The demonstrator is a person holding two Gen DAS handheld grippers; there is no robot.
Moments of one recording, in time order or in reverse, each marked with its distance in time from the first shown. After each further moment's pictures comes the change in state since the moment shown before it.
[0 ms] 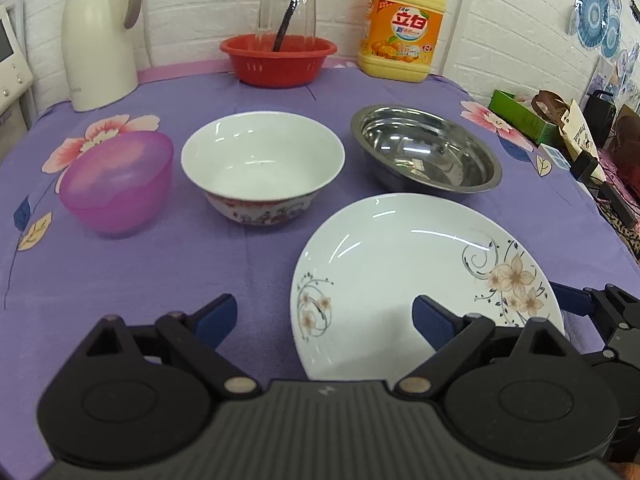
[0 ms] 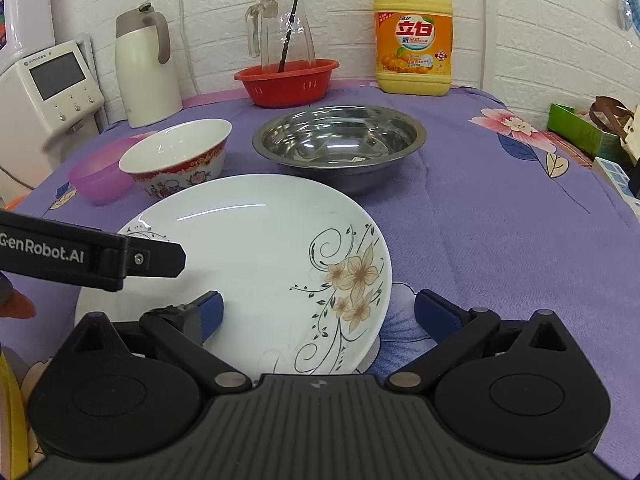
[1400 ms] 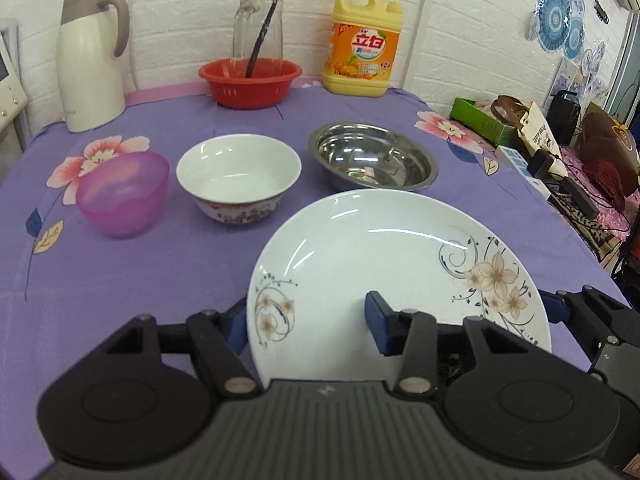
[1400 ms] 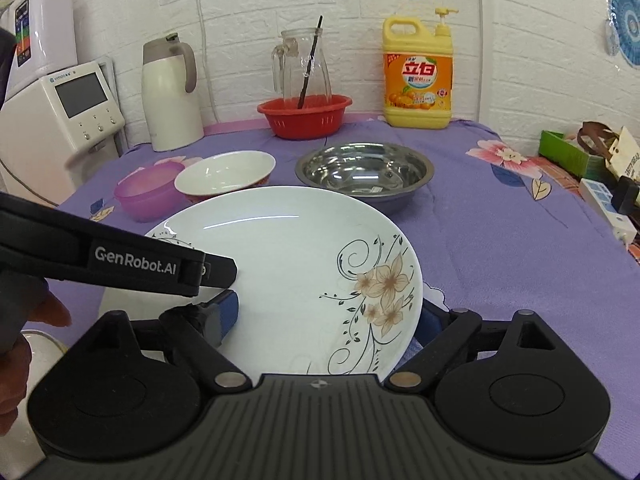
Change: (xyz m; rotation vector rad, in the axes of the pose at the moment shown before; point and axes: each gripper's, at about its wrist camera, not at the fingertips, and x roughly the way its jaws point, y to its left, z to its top) left arm -0.071 -0.009 -0.019 0.038 -0.055 -0.075; right arm -0.066 0.041 -0.014 -0.007 -0.107 -0.001
